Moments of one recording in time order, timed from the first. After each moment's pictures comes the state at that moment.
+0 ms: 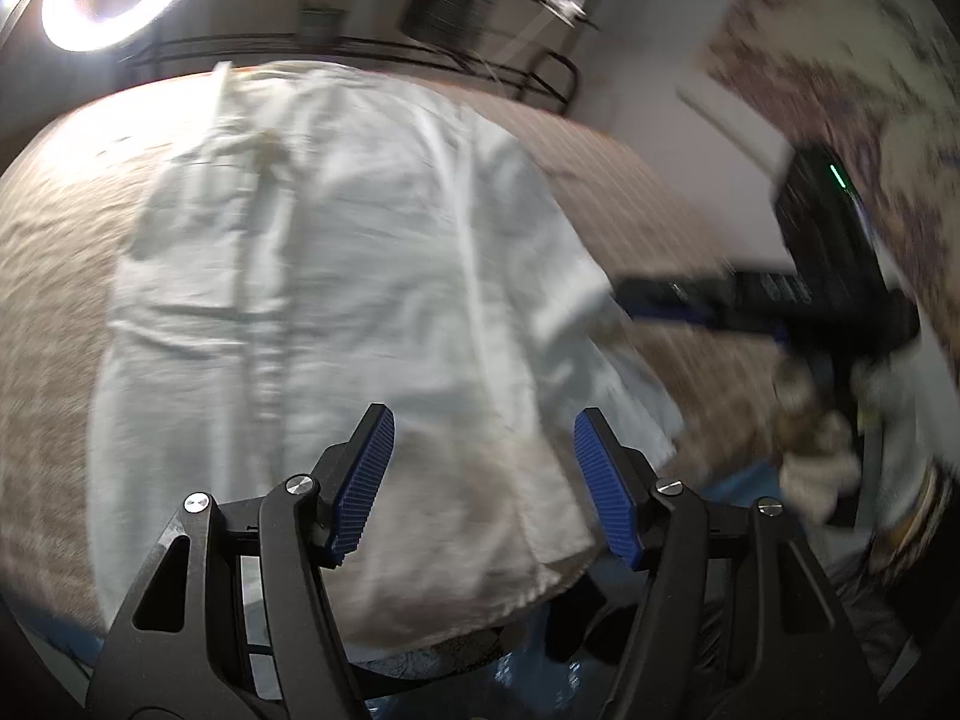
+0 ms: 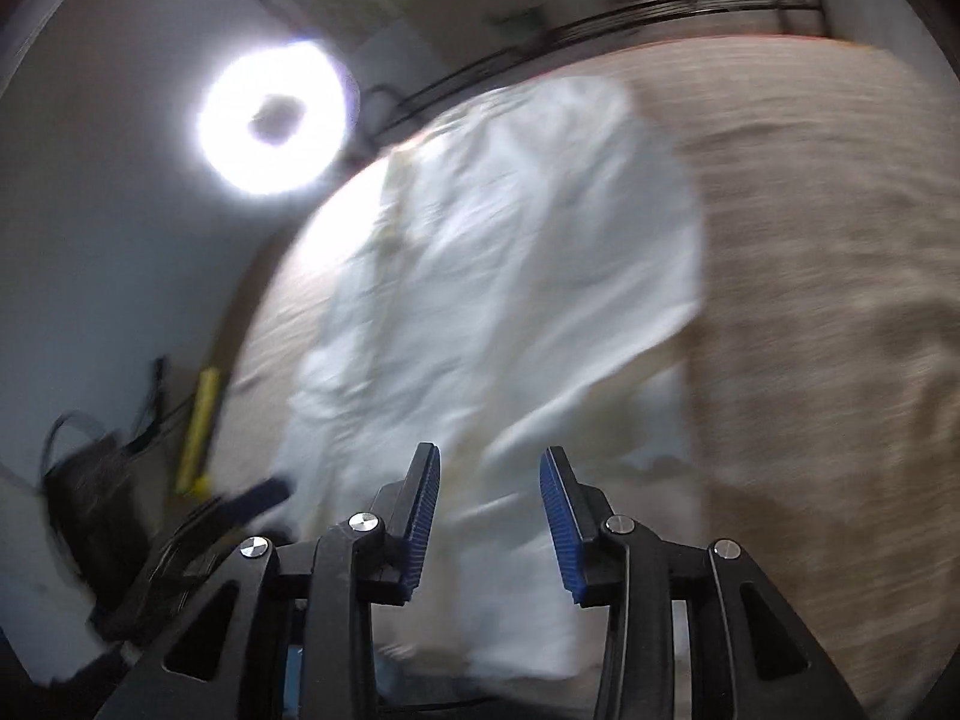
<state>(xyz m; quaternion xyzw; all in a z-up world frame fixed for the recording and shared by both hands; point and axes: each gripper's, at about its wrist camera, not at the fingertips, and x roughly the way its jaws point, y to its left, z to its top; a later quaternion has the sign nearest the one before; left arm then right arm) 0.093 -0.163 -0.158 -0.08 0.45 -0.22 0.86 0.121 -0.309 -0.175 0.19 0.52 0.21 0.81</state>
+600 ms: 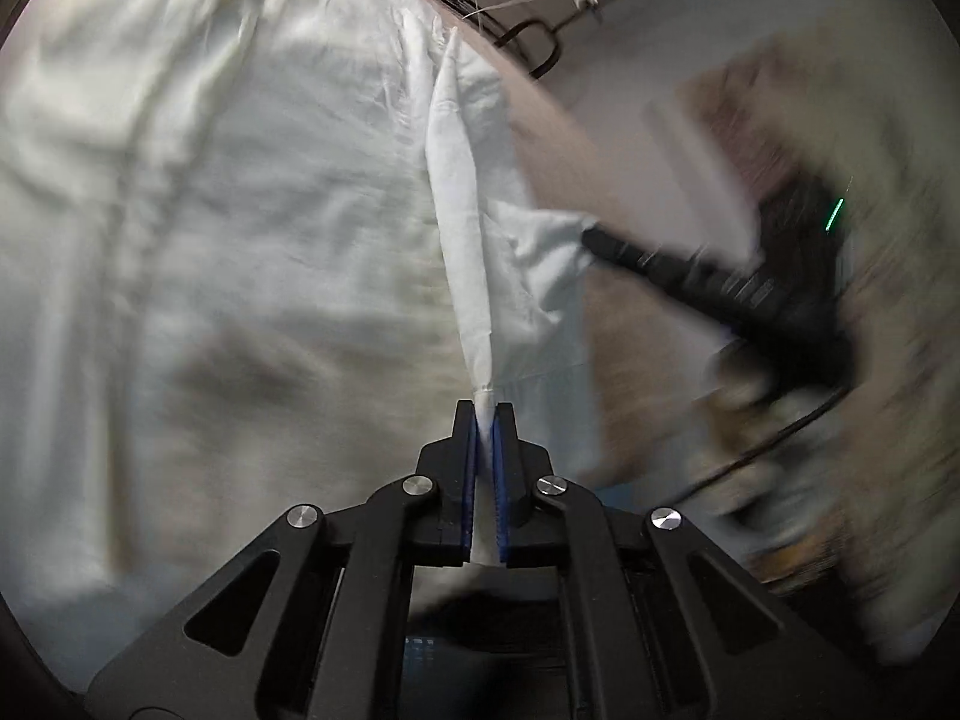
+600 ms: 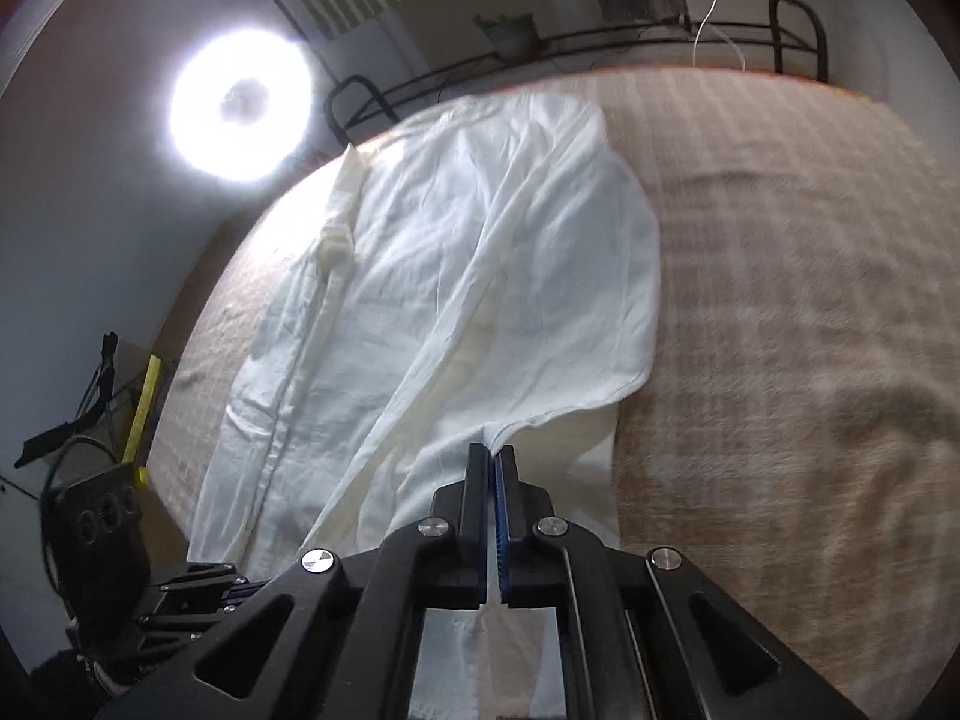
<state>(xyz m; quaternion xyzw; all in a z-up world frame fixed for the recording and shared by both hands) 0.115 -0.137 -0.209 -0.33 0.51 -0.31 0.73 0.146 -0.312 -0.168 0.12 0.52 0.18 0.83</state>
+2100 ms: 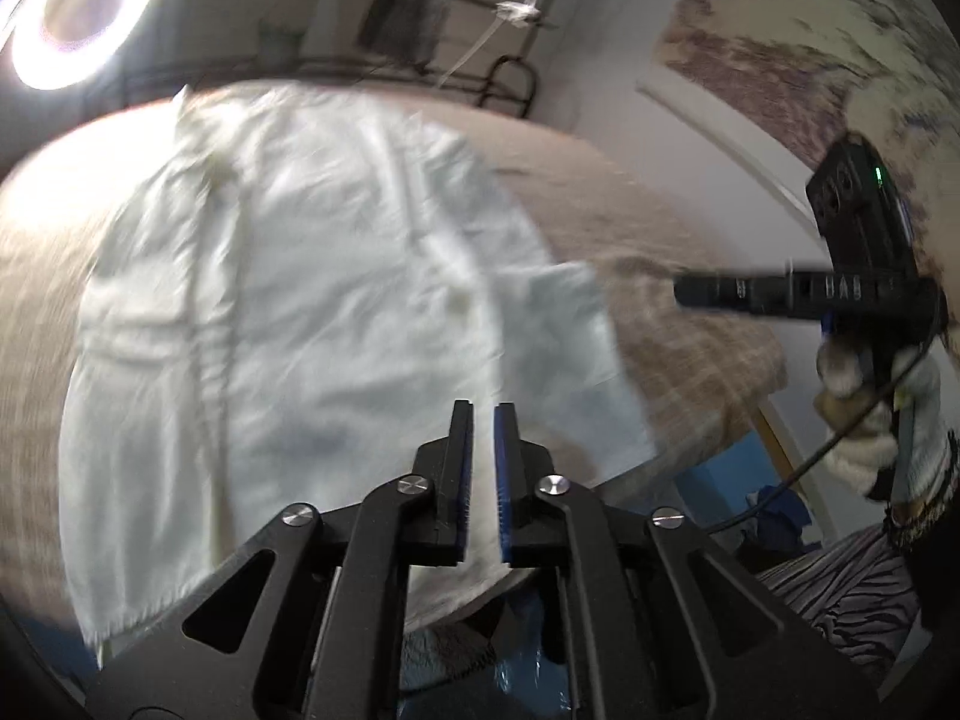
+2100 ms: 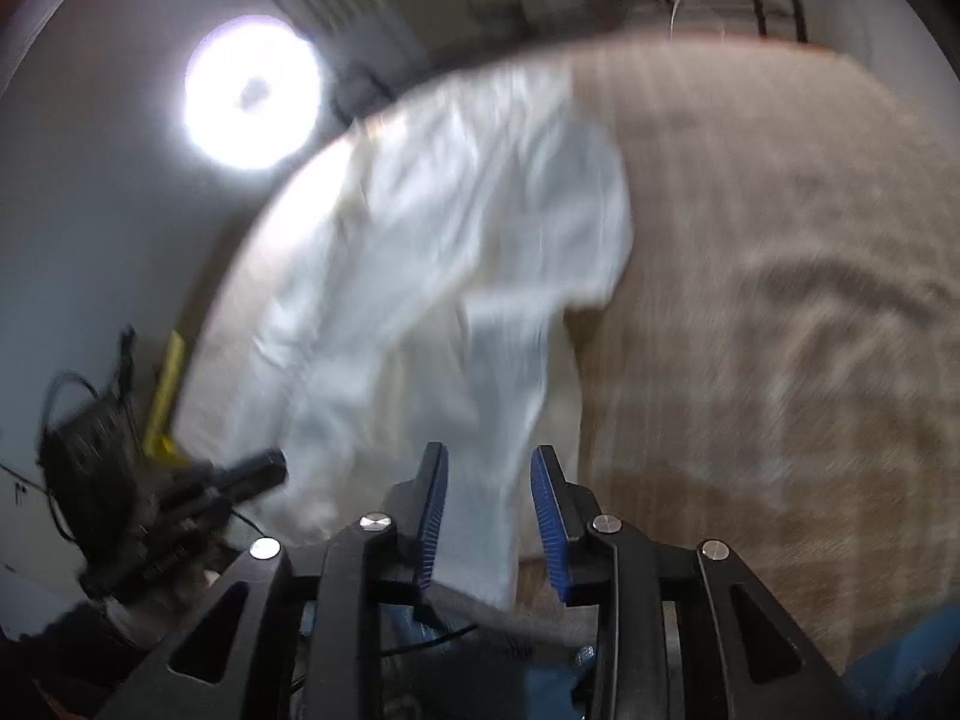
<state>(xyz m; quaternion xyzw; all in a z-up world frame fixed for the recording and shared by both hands) 0.073 -0.188 -0.150 -0.07 0.42 -0.26 0.87 0.078 -0.358 -0.161 0.15 0.52 0.20 0.82</state>
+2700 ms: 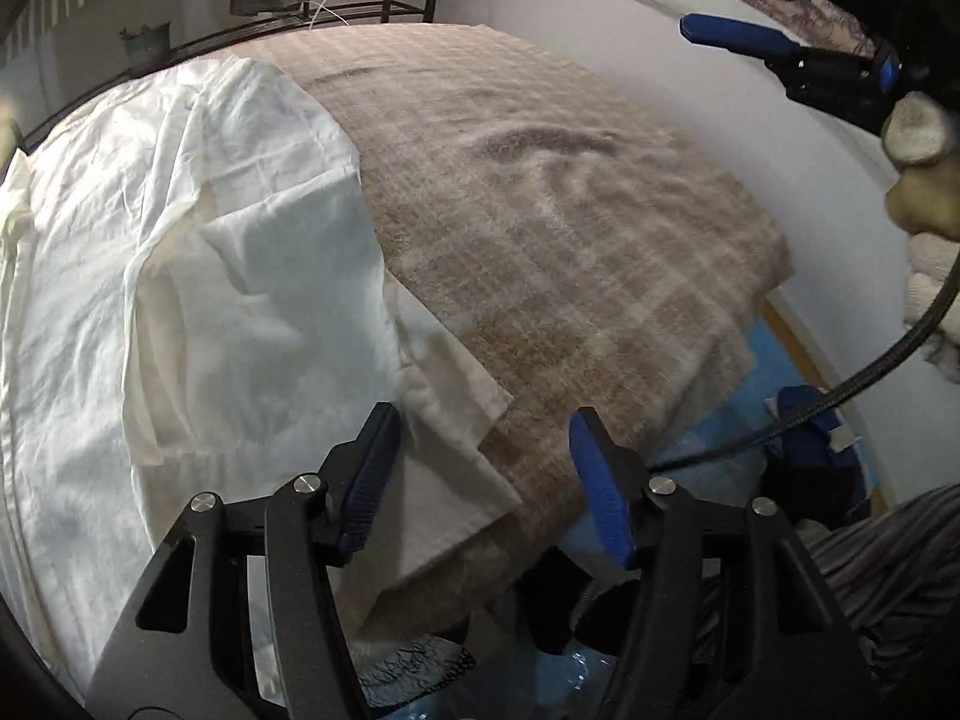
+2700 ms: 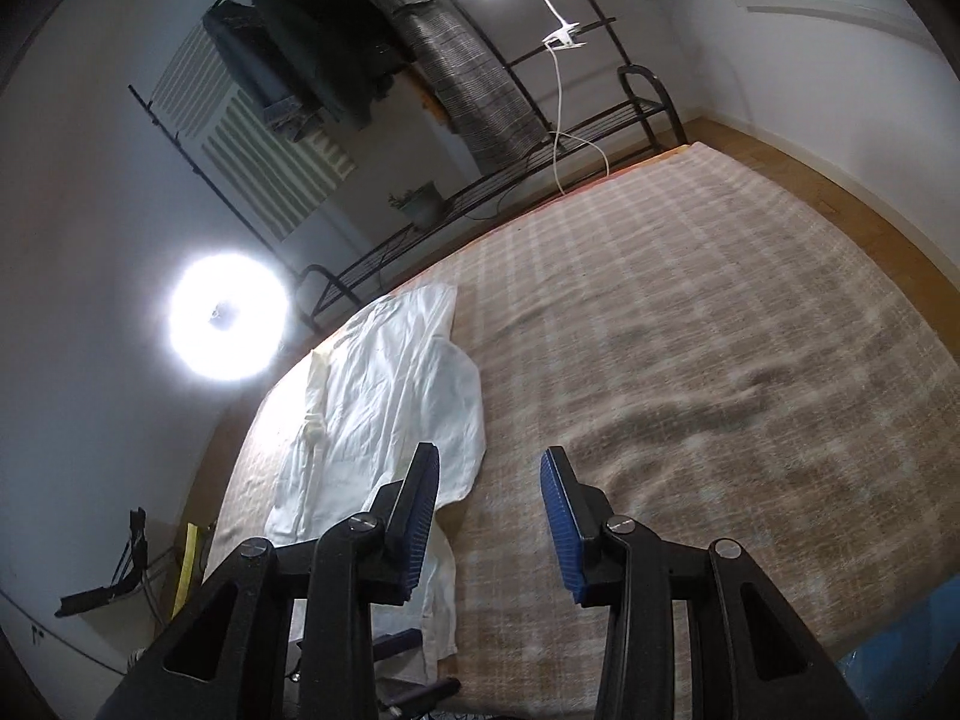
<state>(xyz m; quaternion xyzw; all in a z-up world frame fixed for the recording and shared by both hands) 0.086 -0.336 -0.204 0.06 0.47 -0.30 0.83 0.069 -0.482 -0.108 0.27 0.38 0.10 0.88</state>
